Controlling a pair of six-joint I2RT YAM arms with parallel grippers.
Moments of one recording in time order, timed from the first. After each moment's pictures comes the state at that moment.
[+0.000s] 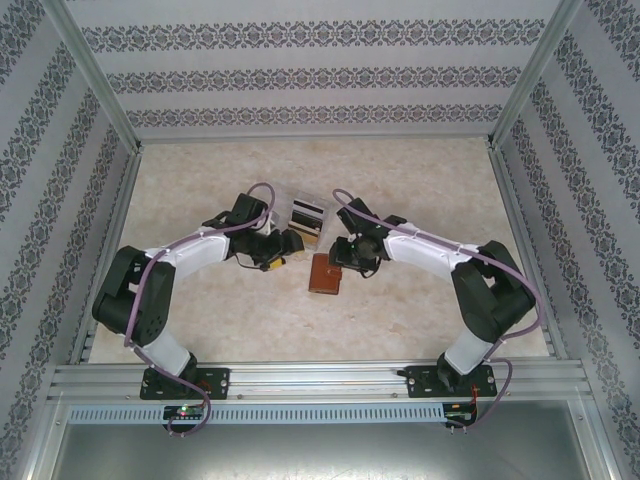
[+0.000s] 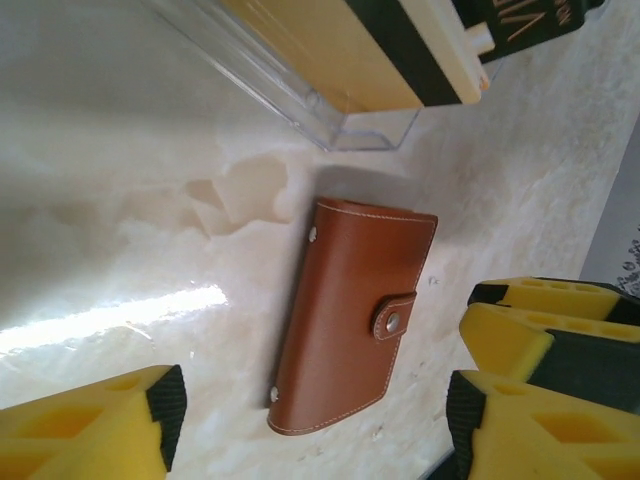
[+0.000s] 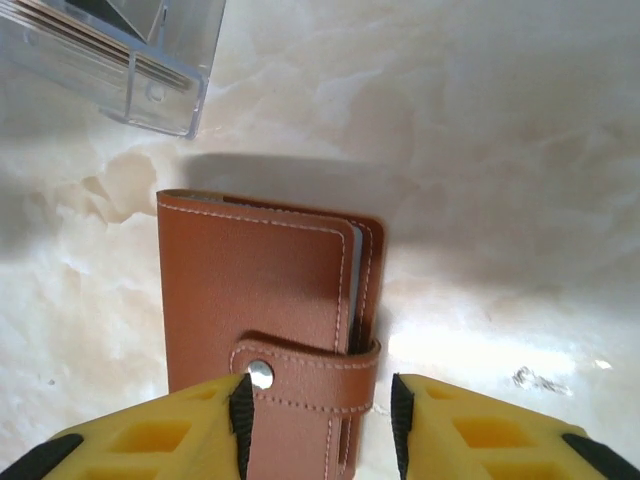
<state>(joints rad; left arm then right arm) -0.39 1.64 0.94 -0.33 0.58 -0.79 0.62 1.66 1.05 -0.56 -0.18 0.78</state>
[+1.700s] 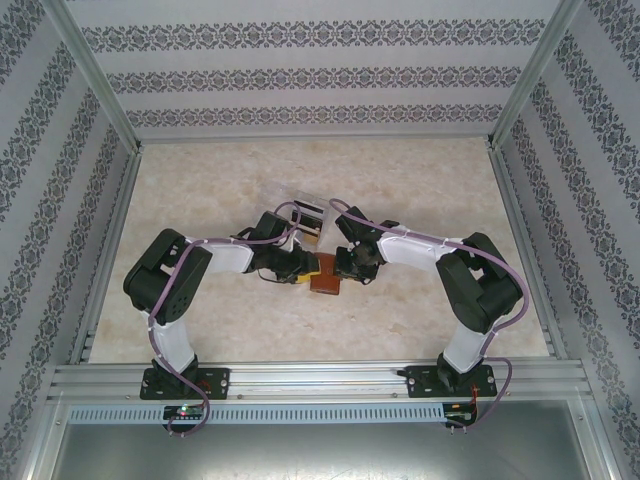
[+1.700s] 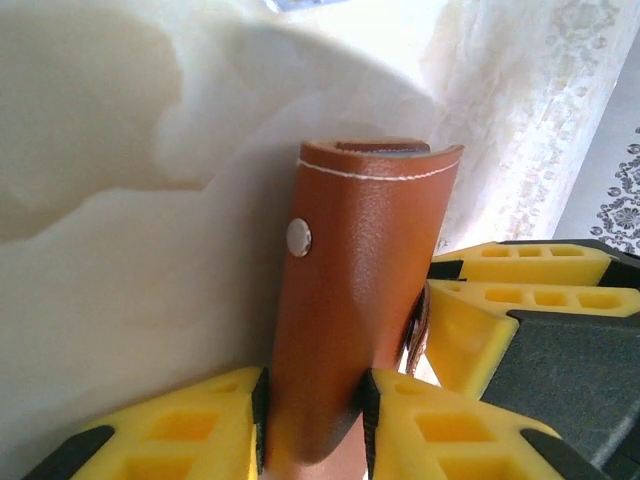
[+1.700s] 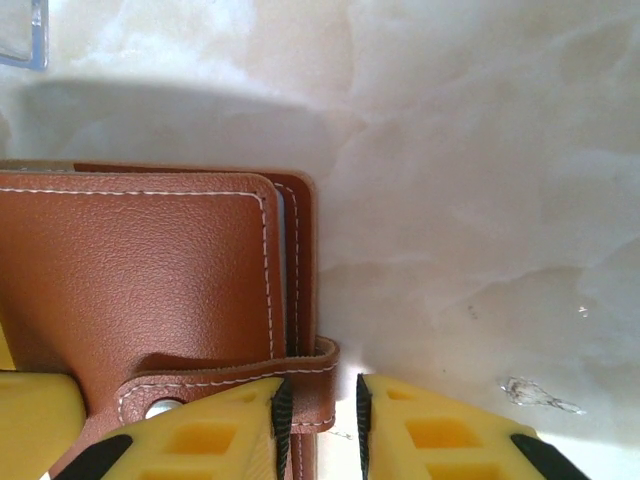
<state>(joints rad) -0.50 1.83 0.88 -0.01 0.71 -0.89 0.62 1.75 1.02 -0.55 -0.21 0.78</state>
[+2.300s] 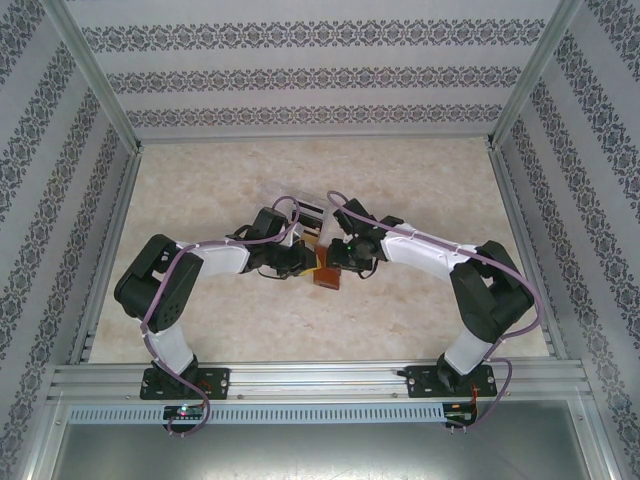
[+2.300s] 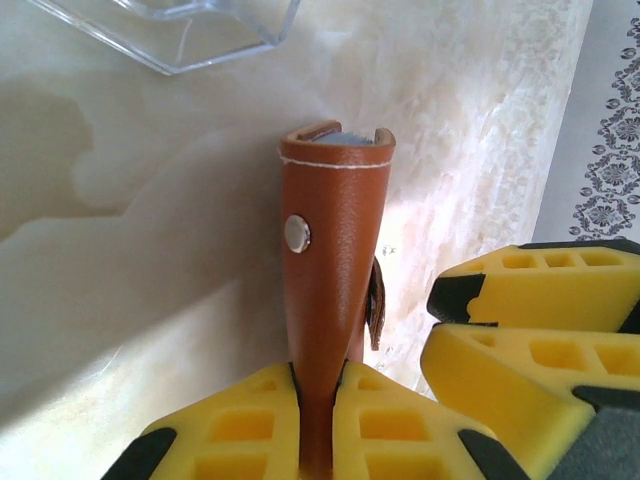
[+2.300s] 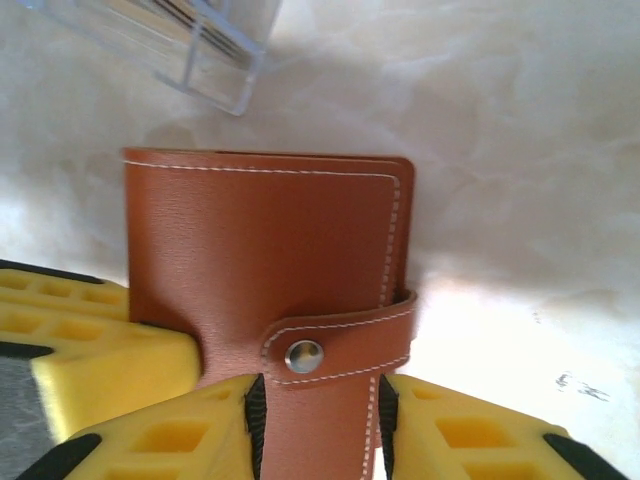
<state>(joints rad) -0.50 1.76 0.87 0.01 0.68 -0.86 0.64 1.68 1.07 -0.55 -0.20 0.73</state>
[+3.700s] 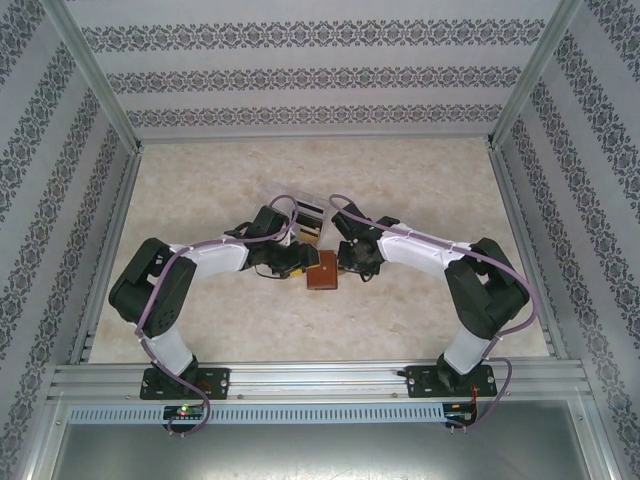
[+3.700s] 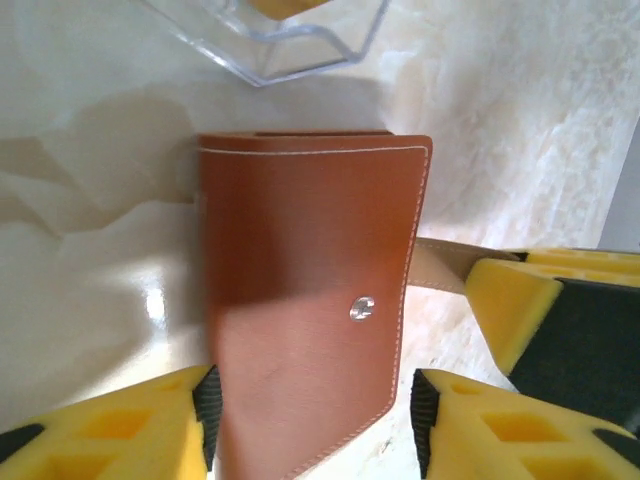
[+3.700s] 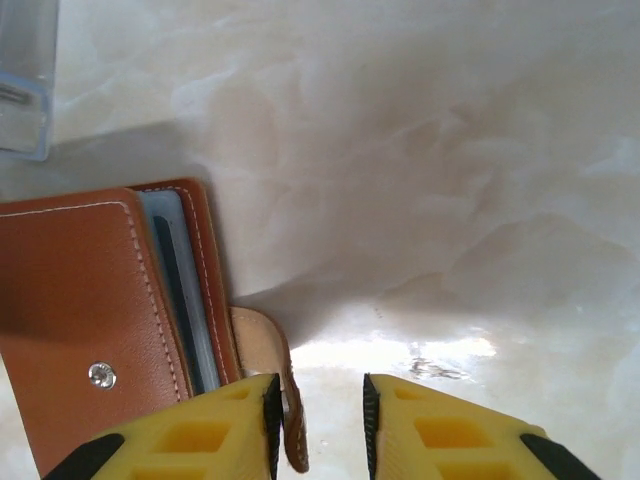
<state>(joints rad) -0.51 1.72 0.92 -0.17 0.55 -0.82 0.65 1.71 1.07 -0.65 -0.01 0.83</state>
